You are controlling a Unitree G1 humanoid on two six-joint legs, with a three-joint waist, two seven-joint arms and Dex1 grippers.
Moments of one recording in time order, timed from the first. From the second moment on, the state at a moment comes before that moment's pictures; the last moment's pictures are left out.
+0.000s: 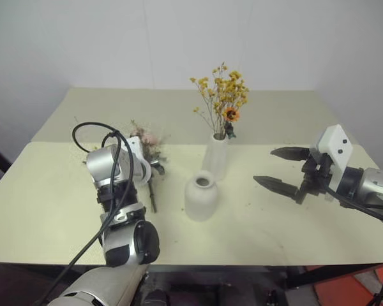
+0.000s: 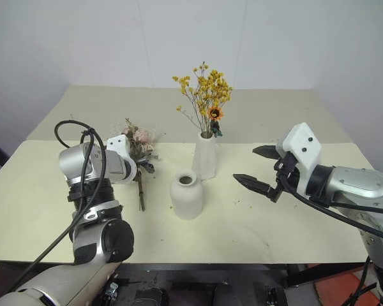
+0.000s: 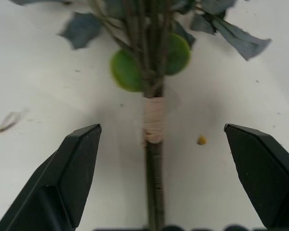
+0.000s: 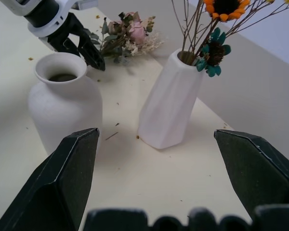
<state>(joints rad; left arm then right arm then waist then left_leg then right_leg) -1.06 0.01 0.59 0.18 0.09 1.61 0.03 -0.33 -0.96 -0.26 -0.57 0.69 0.78 0.71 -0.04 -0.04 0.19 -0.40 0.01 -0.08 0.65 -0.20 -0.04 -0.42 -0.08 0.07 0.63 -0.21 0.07</state>
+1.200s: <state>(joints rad) -1.06 0.14 0.67 -0.05 -0.51 1.05 -0.20 -0.30 -1.01 -0.35 -0.62 0.80 0.81 0.80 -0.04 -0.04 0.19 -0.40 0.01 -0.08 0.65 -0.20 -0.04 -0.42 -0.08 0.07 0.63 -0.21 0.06</state>
